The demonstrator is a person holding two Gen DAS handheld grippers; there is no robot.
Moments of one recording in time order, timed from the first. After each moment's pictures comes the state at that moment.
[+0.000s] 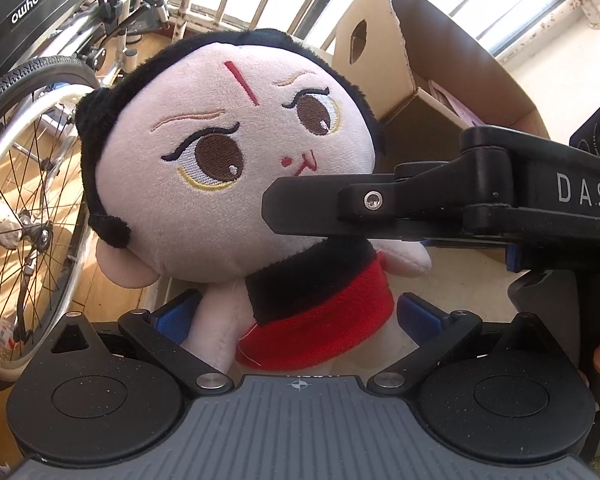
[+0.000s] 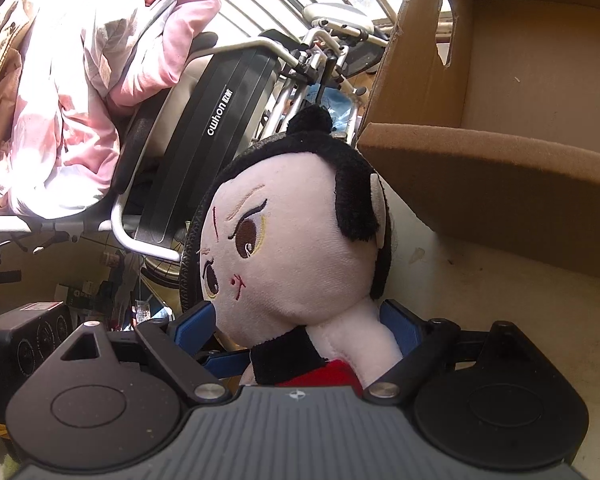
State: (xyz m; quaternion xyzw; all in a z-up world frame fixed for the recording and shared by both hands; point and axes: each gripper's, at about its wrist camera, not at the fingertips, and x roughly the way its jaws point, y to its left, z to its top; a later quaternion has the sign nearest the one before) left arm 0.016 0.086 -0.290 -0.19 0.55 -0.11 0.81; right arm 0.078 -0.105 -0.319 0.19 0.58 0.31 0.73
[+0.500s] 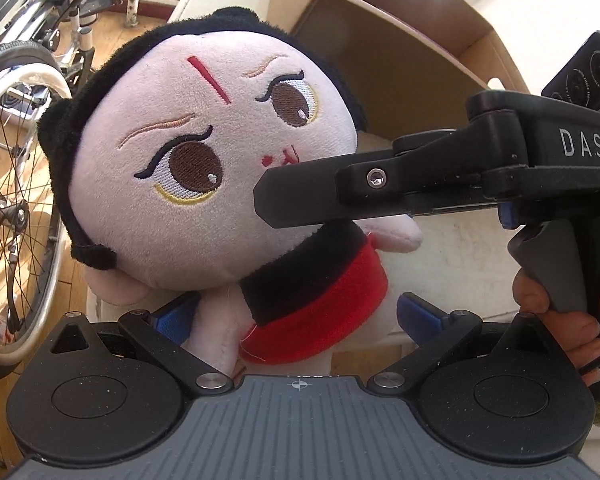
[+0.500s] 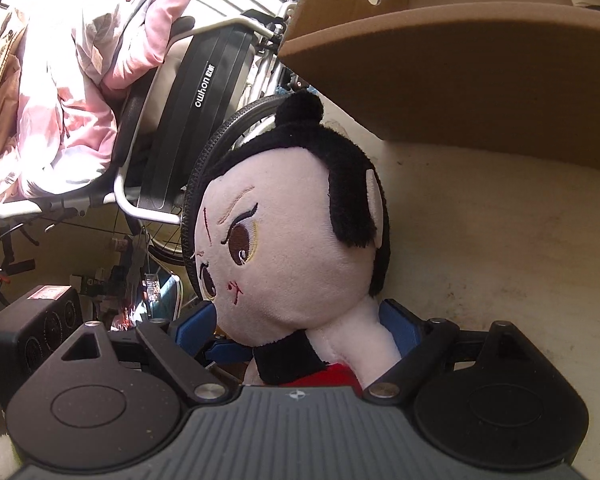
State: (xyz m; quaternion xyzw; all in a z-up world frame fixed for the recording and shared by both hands) left arm -0.020 0.049 -0.287 -0.14 0.59 -0.18 0.77; right arm 0.039 -0.160 -0.325 0.22 0.61 0.30 0.70
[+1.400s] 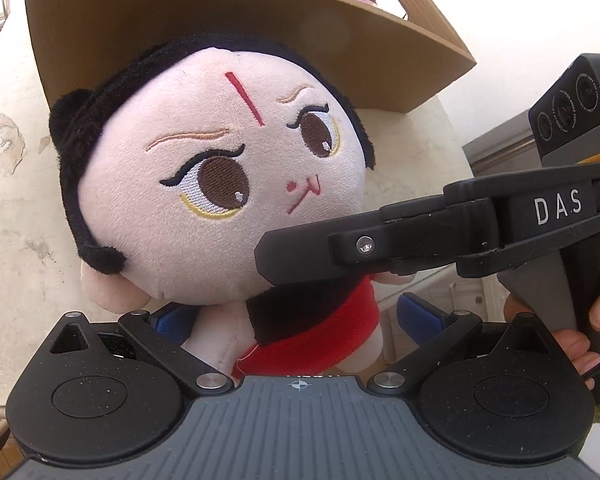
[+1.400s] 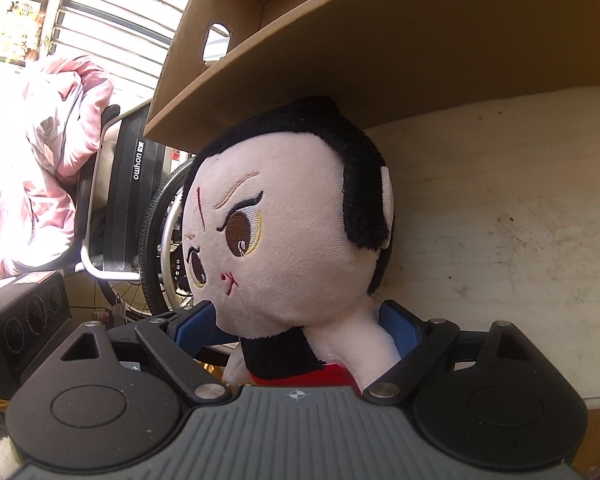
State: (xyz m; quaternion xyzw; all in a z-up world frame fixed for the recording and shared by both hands) left arm -0.006 -0.053 -0.280 -0.06 0.60 -0.30 0.74; right arm 0.004 -0.267 -0.326 0.31 0.59 0.18 0.72
